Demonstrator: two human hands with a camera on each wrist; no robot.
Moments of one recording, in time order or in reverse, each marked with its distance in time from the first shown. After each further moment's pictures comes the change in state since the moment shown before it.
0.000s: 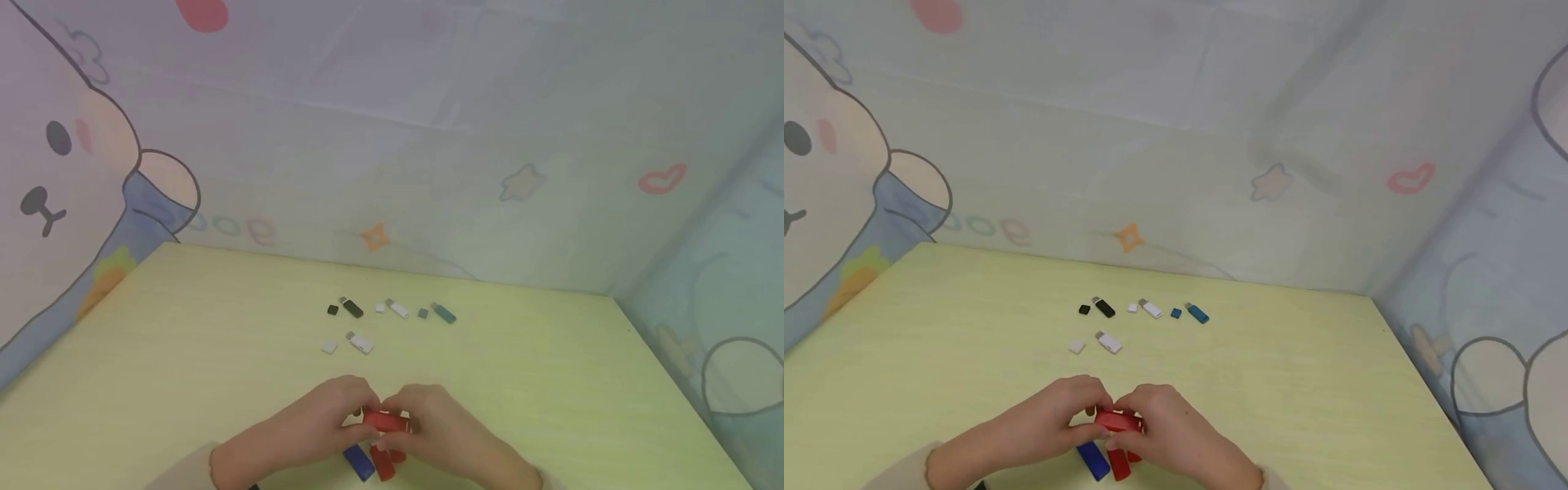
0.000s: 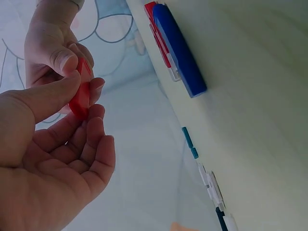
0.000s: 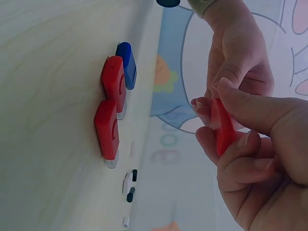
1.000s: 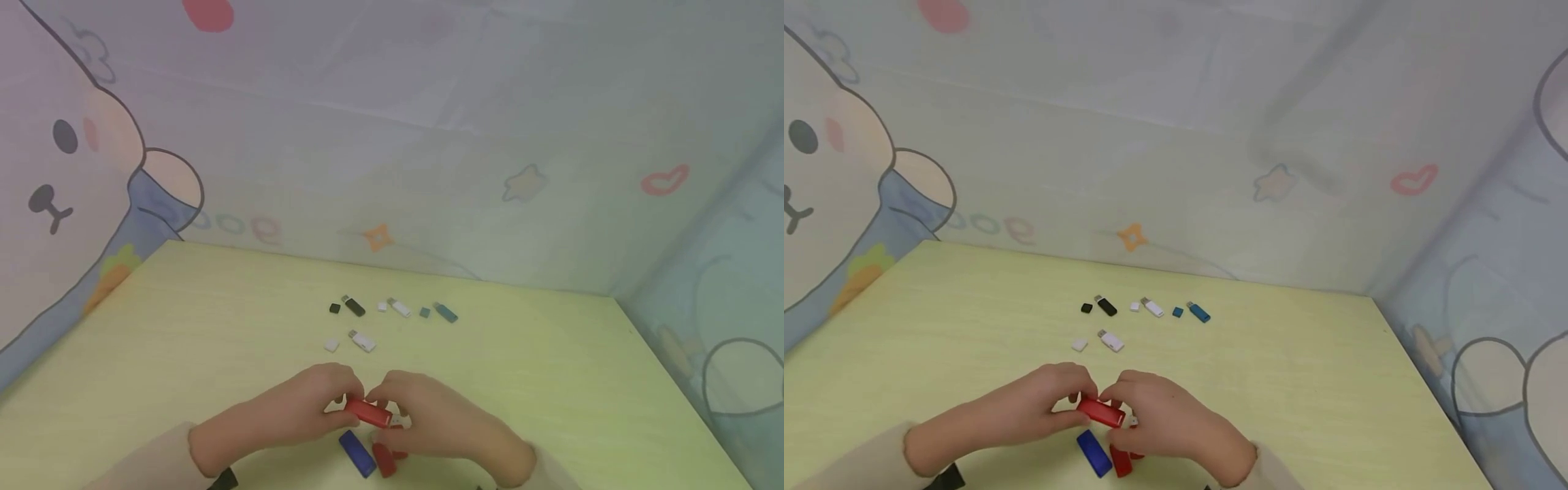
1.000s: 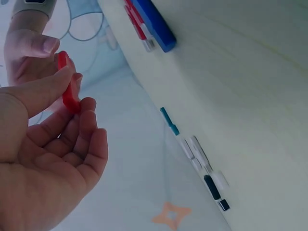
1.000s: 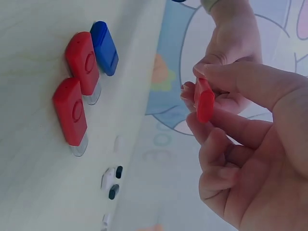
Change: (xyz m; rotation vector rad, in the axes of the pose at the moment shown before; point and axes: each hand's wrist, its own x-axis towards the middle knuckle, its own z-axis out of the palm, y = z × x) left_hand -0.006 -0.012 -0.023 0.061 -0.056 -0.004; right_hand 0.017 -0.007 -0.010 -0.131 -0.127 -0.057
